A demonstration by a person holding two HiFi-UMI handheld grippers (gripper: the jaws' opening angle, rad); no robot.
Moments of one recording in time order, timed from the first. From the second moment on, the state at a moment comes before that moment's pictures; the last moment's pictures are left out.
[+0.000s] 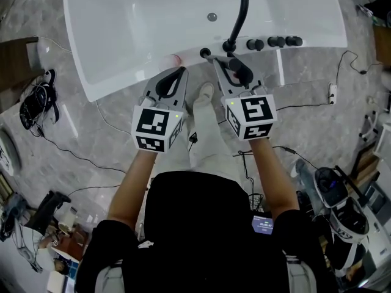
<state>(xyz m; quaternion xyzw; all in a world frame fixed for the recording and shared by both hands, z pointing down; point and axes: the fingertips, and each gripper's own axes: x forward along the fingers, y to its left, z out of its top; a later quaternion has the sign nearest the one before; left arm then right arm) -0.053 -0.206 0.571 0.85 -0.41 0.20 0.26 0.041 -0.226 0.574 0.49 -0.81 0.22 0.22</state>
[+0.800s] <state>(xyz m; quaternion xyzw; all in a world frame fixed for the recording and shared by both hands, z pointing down) -0.043 -0.220 0.608 0.84 -0.42 0.21 0.27 0.034 -0.242 0.681 0.45 -0.81 0.24 0.29</state>
